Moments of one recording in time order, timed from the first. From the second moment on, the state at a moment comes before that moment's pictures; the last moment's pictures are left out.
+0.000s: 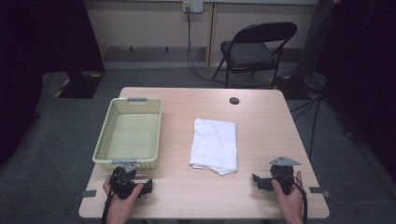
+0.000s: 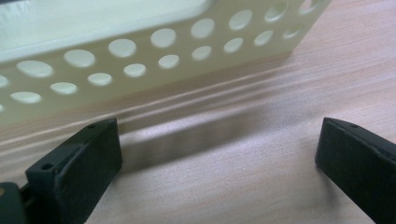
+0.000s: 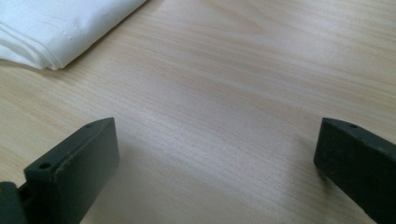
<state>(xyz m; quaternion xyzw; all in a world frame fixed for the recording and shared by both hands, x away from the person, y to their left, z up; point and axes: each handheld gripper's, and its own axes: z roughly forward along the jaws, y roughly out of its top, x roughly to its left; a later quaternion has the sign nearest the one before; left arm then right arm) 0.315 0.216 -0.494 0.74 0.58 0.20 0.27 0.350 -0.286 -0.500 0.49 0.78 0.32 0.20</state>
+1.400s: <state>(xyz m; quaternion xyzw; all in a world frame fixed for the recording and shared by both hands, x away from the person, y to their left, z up) 0.297 0.211 -0.462 0.74 0.56 0.23 0.30 0.349 -0.286 -0.500 0.49 0.78 0.32 0.20</state>
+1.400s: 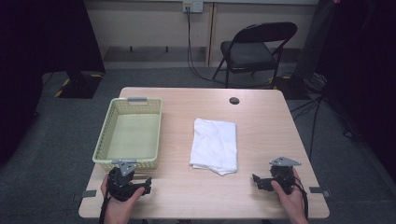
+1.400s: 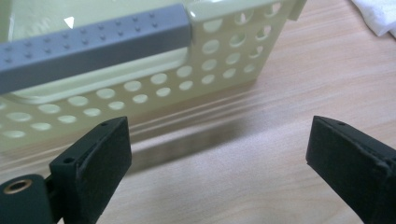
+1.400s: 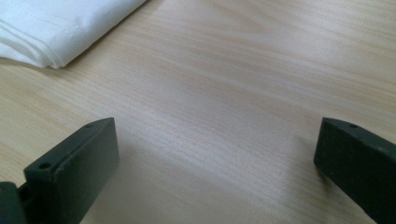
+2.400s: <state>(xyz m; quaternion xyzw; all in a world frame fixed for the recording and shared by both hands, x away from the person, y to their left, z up) 0.291 0.188 -0.454 0.75 0.53 0.21 0.32 0.349 -0.286 -0.500 0.49 0.78 0.32 0.20</state>
